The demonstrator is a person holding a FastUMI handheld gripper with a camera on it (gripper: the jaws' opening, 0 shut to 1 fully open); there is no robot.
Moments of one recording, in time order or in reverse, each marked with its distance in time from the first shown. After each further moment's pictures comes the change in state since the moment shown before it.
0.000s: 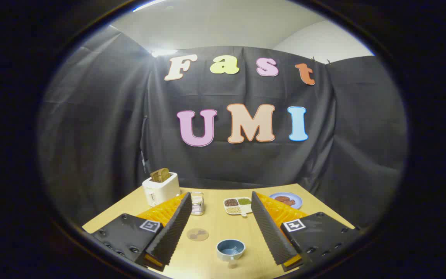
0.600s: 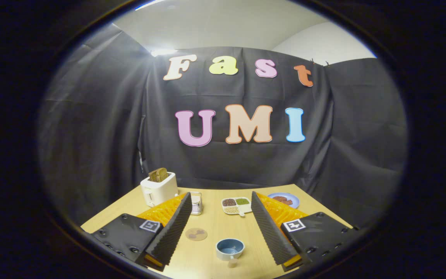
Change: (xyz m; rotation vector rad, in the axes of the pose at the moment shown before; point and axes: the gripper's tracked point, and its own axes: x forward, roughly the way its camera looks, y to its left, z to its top) arm -0.007 0.007 -0.001 -0.013 -0.004 -0.026
